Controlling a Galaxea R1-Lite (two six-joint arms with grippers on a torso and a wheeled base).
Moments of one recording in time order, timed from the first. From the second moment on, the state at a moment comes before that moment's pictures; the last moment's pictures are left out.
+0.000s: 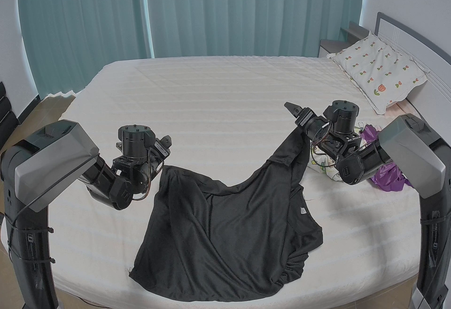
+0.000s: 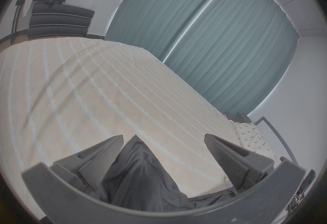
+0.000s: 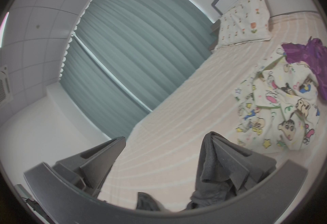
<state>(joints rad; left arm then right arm) -0.30 2.28 -1.09 -0.86 0.33 -0.81 0.29 2.39 -1.36 -0.99 -0.01 0.77</state>
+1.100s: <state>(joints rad) -0.37 1.95 -0.50 -0.92 0.25 -0.92 0.21 2.27 -1.00 -0.58 0.07 0.67</state>
